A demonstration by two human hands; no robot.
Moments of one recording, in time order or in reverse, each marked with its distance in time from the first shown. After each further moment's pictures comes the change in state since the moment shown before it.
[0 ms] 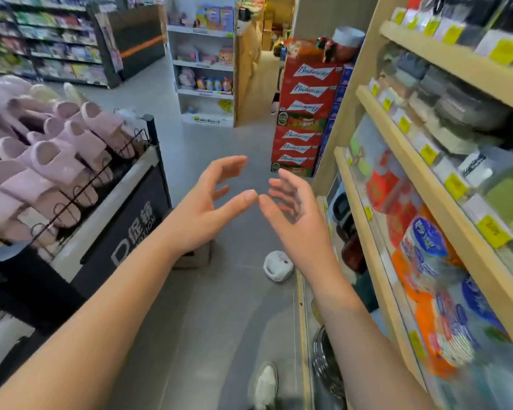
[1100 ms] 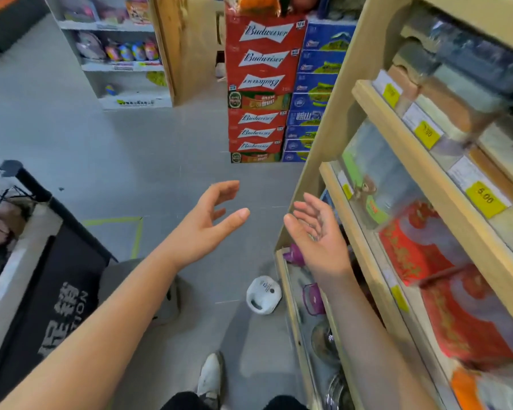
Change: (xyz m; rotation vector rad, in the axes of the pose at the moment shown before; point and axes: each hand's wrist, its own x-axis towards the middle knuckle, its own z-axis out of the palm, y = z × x) left_hand 0.411 -0.223 0.016 -0.129 -0.267 -0.202; right_hand 0.359 0.188 -0.067 -0.069 0.299 0.329
